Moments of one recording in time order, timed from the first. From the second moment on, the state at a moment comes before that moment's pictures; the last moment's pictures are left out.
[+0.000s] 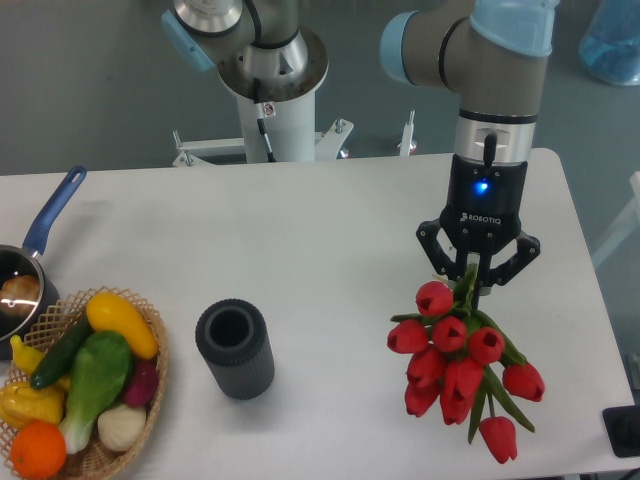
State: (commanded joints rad) arm 2.70 -1.85 -1.52 -0.79 1.10 0.91
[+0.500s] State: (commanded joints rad) arm 2.68 -1.85 -1.53 -0.79 1.02 0.83
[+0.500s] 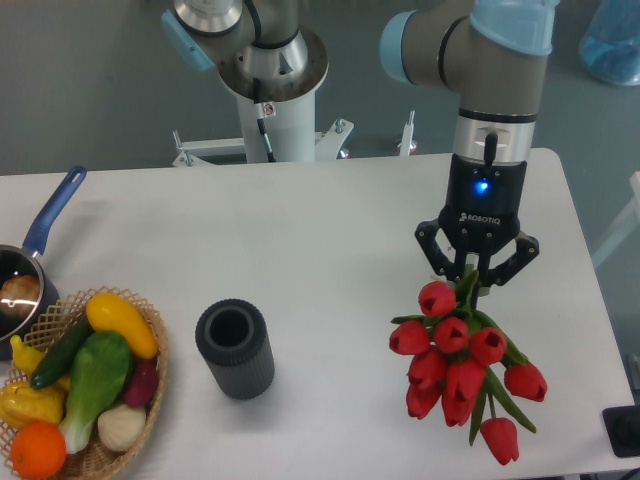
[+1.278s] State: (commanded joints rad) arm 2.65 -1.82 -1.59 -0.78 0.61 0.76
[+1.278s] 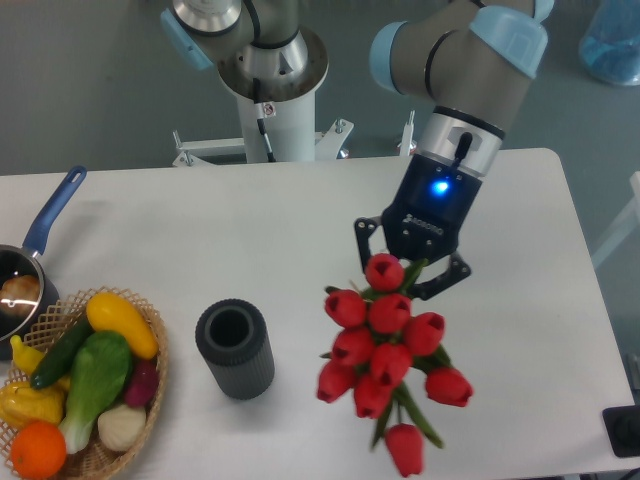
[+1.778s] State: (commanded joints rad) arm 2.63 -1.82 -1.62 -0.73 0.49 0.80
